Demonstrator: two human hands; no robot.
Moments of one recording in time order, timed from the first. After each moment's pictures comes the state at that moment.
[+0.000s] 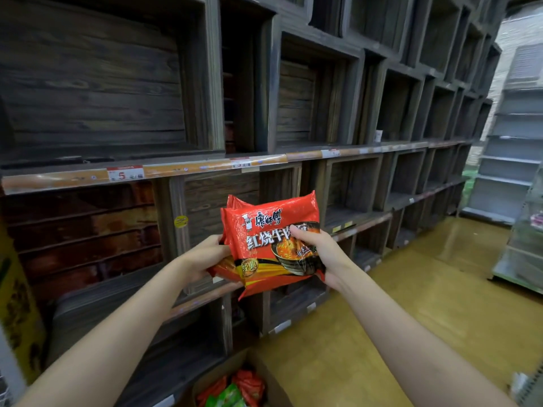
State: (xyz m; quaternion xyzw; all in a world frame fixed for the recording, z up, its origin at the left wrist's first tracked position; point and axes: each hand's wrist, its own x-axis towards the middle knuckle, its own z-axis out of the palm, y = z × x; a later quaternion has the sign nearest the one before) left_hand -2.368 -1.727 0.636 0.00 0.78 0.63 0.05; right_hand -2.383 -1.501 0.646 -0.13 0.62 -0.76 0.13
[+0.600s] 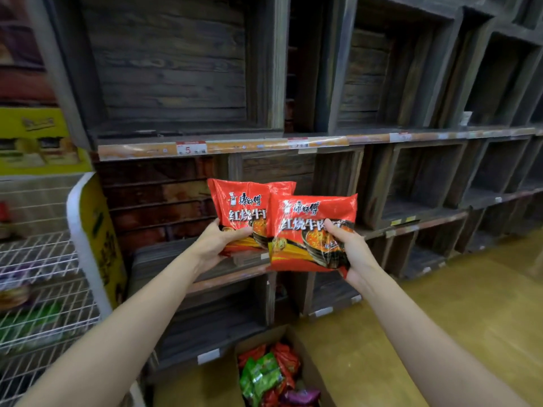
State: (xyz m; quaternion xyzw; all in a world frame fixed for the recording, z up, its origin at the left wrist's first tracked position) left_hand -2.335 -1.793 0.608 -0.11 0.64 0.76 -0.10; right_hand -2.408 -1.549 0.610 -0.08 0.58 -0.79 0.16
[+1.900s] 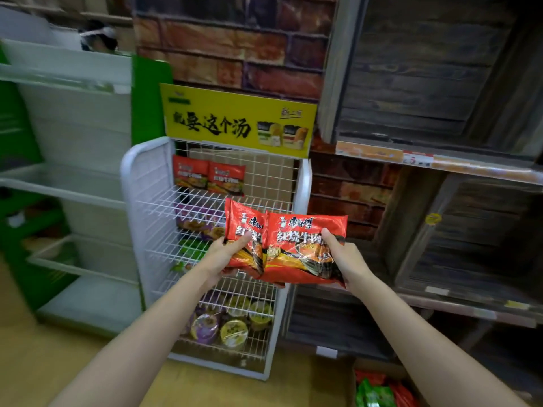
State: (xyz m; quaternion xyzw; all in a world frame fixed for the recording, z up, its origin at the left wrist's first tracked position) left_hand -2.004 -2.078 0.549 -0.34 0.57 0.69 -0.28; right_hand -2.199 -1.929 0.581 -0.24 0.76 -0.54 0.28
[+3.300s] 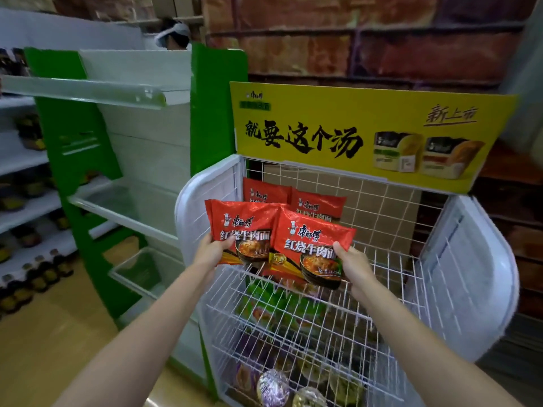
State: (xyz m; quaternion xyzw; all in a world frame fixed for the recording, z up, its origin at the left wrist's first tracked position) left_hand -1.997 -2.455 0.532 -0.51 0.46 0.59 -0.43; right_hand -2.234 -2.342 0.530 -0.25 0.67 -0.57 0.41
